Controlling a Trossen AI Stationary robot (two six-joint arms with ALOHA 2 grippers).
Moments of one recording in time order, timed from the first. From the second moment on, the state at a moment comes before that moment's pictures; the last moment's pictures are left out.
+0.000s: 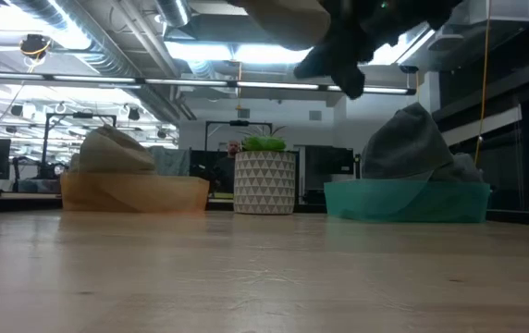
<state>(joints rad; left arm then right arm) 0.15 1.40 1.63 -0.59 0.50 -0.68 -0.05 1.36 0.97 -0.11 -0.05 0.34</state>
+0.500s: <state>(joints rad) 0.22 1.33 1.63 -0.84 0.38 -0.50 -0.05 1.08 0.97 -0.34 0.08 0.37</state>
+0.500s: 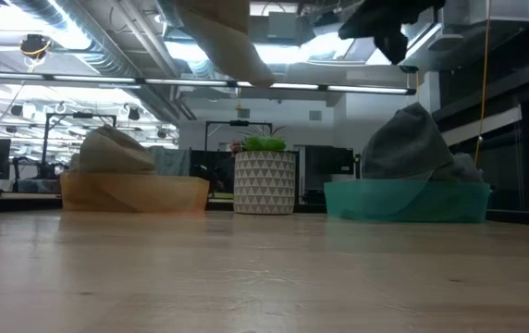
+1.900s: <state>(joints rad) 0.48 1.29 1.63 -1.10 -0.09 -0.07 -0.05 0.99 0.97 -0.47 0.11 0.37</state>
